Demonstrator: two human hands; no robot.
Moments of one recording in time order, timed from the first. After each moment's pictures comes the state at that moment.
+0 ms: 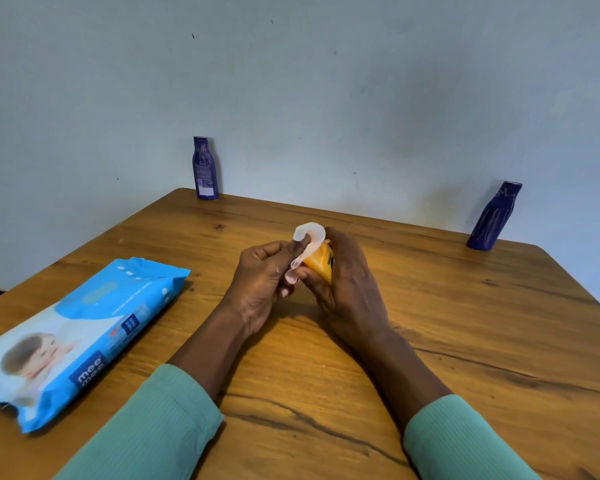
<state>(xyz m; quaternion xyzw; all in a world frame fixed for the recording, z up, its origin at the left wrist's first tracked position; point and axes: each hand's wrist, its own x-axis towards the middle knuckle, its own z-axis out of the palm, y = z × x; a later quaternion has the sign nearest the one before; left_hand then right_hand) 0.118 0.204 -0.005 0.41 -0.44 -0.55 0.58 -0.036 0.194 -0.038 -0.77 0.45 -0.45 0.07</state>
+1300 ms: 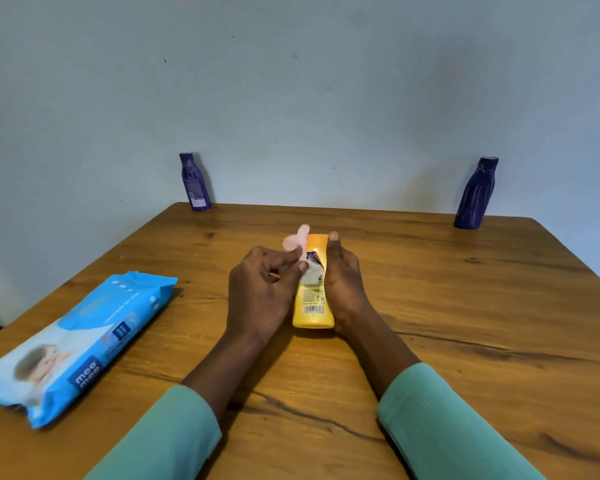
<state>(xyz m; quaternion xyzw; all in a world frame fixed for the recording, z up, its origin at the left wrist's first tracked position) 0.079 0.229 -0.017 0.57 -0.61 -0.15 0.53 -0.047 0.194 -0.026 -0.38 0.46 -0.55 0.59</state>
